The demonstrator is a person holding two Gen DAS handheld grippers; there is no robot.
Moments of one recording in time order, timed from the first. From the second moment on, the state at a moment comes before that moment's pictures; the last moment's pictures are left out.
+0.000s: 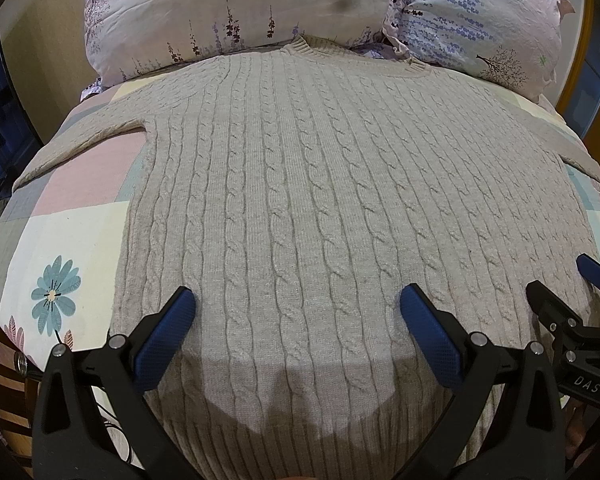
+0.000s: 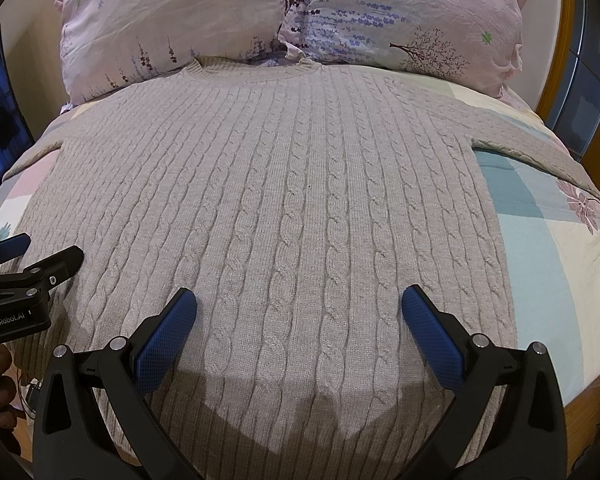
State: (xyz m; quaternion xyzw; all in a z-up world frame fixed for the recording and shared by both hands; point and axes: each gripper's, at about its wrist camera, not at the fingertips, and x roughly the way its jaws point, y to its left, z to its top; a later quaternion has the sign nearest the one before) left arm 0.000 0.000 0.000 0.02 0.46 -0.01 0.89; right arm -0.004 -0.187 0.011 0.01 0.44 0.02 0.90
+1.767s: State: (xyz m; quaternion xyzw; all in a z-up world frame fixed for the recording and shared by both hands) left arm 0.094 0.384 0.030 -0.42 0.36 0.21 0.81; right arm 0.169 -0.097 0.077 0.13 0.46 0.27 0.84
